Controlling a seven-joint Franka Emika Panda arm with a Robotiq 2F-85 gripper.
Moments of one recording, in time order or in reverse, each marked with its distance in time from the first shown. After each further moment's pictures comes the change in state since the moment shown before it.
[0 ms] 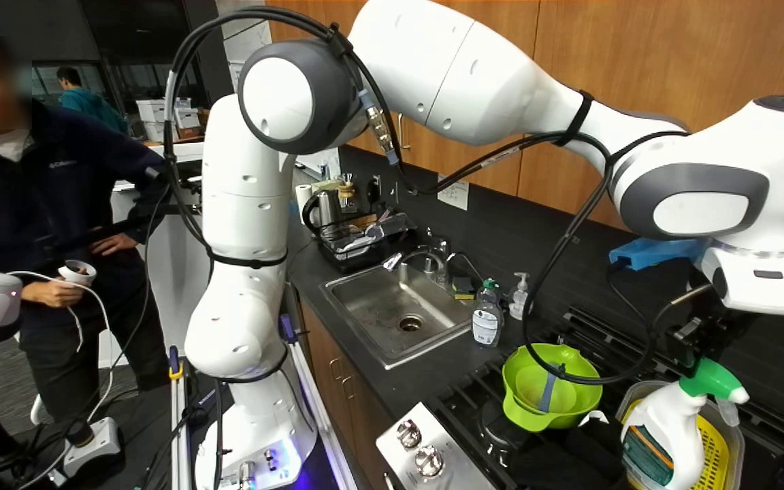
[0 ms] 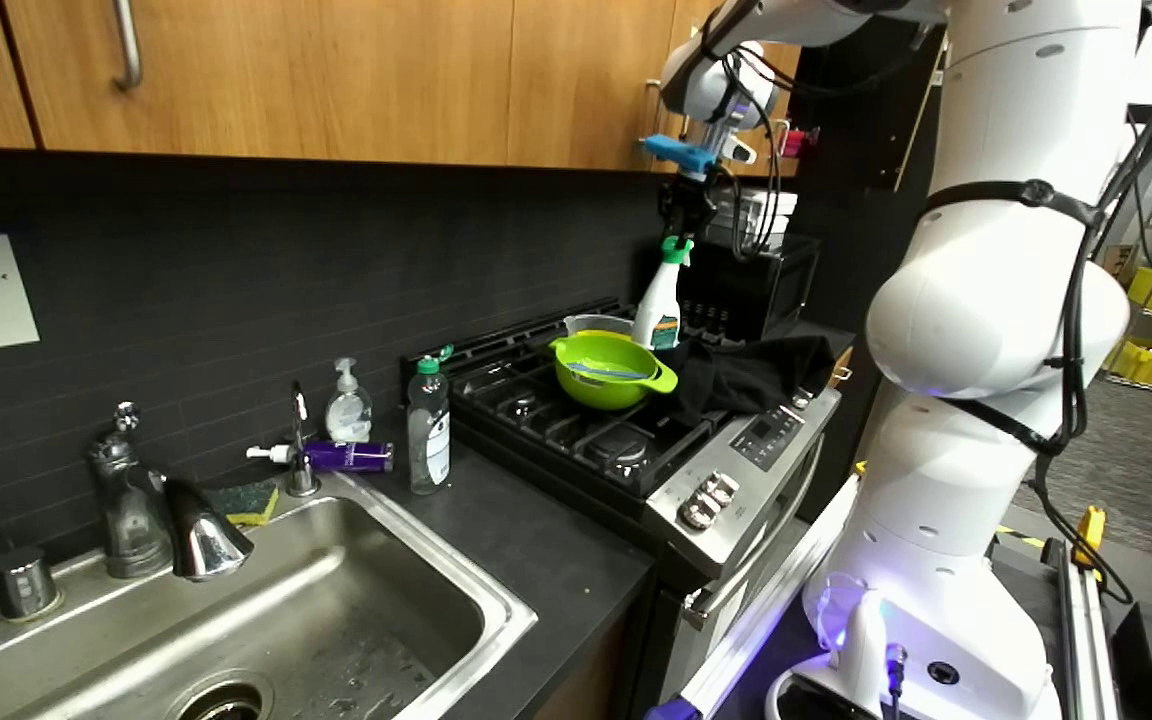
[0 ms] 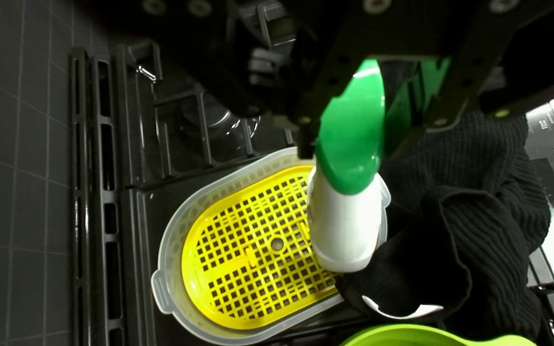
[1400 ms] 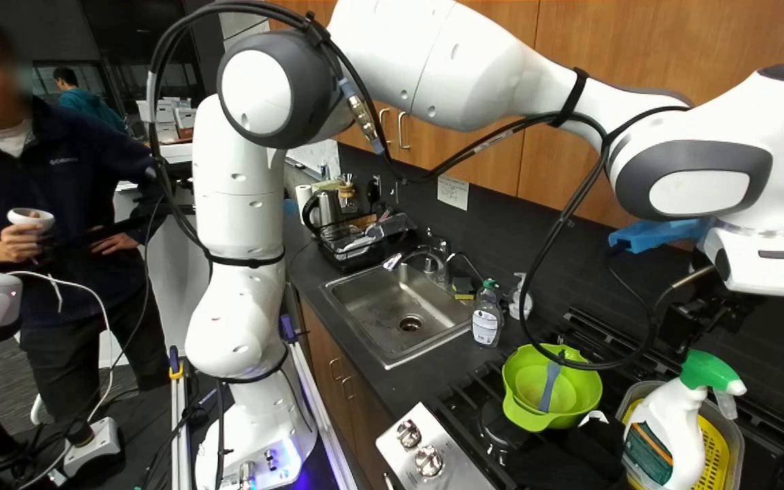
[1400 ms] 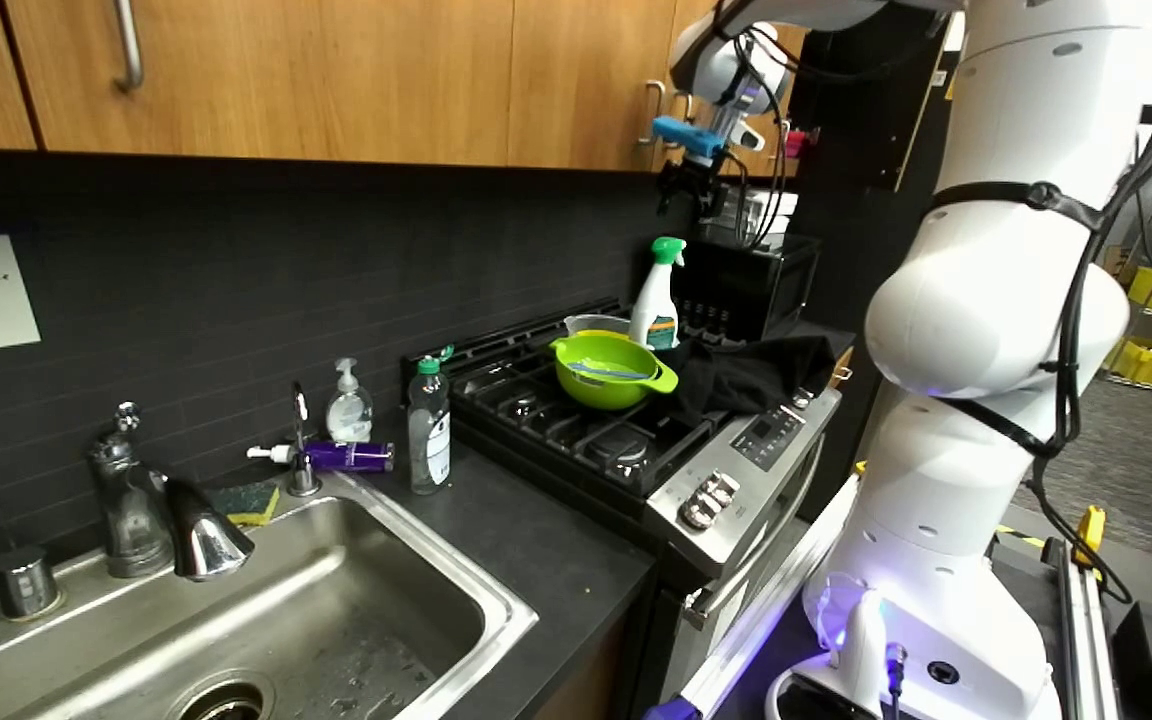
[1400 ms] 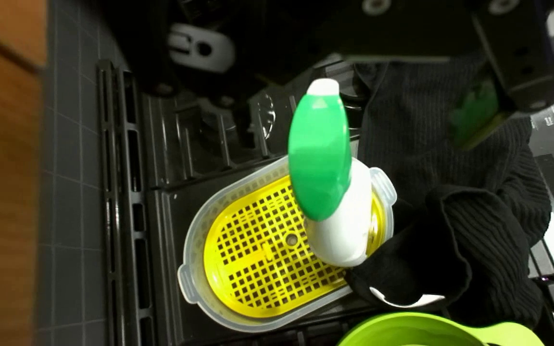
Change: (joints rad) arm -0.005 -0.066 -0.007 -0.015 0.037 -0.016 -0.024
